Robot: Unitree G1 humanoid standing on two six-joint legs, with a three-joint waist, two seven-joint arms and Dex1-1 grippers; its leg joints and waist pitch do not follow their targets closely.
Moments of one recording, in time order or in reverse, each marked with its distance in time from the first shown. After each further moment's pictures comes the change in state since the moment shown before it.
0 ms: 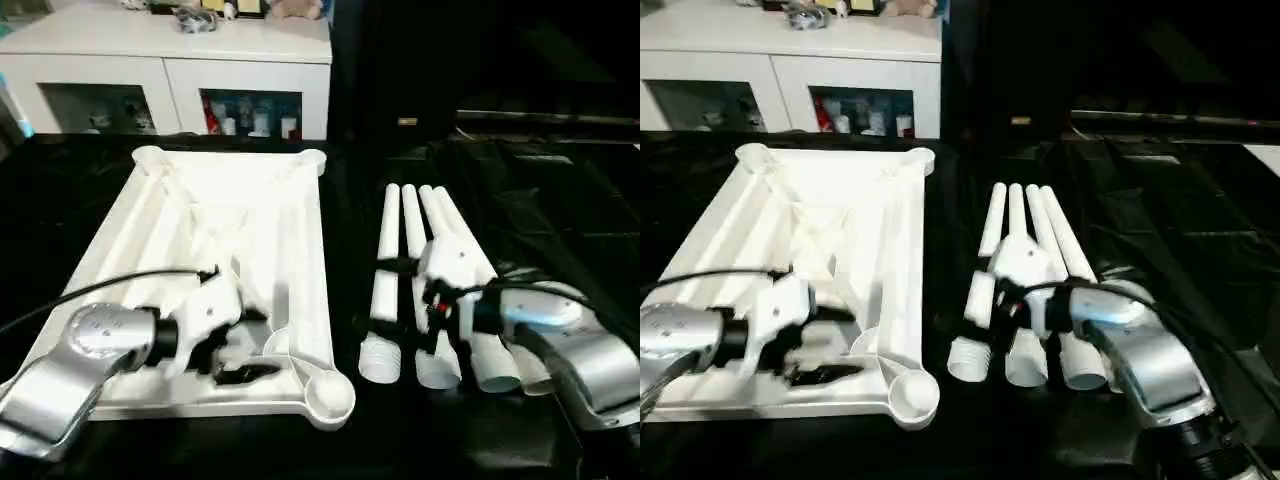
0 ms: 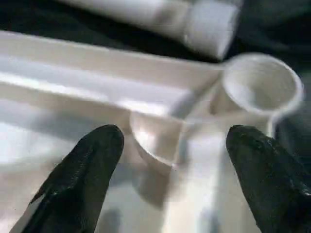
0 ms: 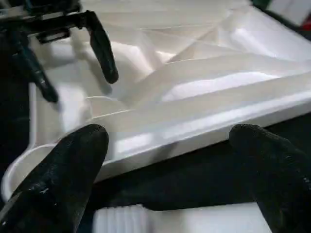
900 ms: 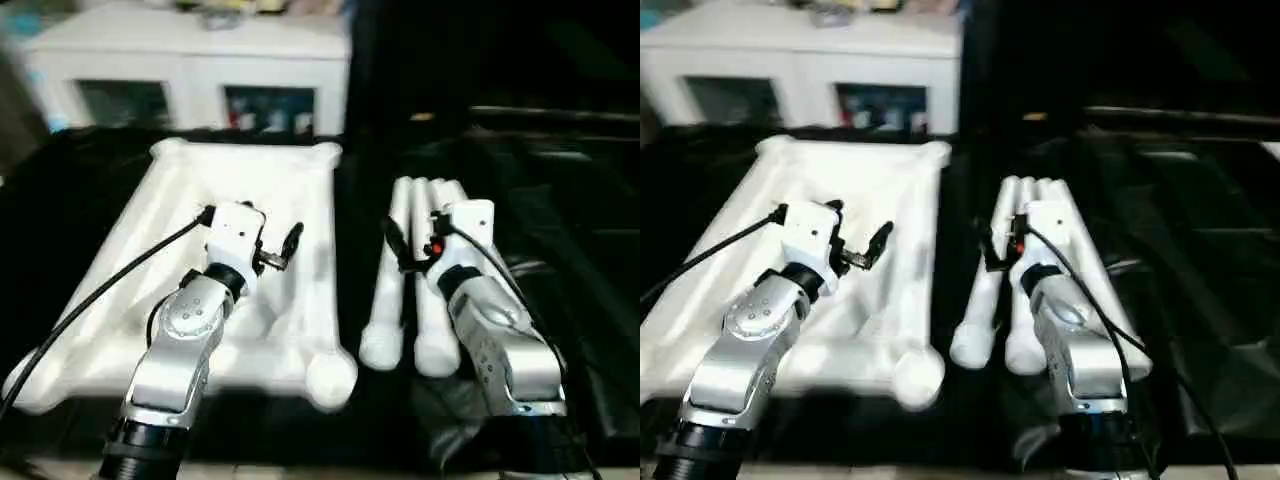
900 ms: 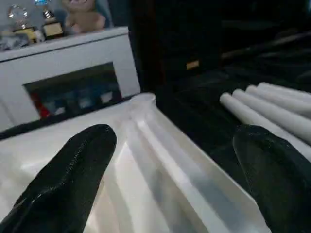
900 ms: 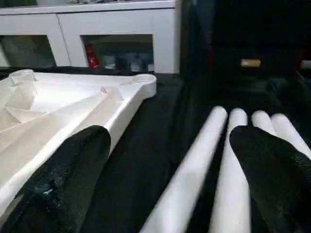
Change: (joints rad) left arm -0.133 -0.609 0.143 0.196 0.210 -0.206 0.794; right arm -0.023 0.477 -0.244 0.177 -0.137 -0.045 -0.774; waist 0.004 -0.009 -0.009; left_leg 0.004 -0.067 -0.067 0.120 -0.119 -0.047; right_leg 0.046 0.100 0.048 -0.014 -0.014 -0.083
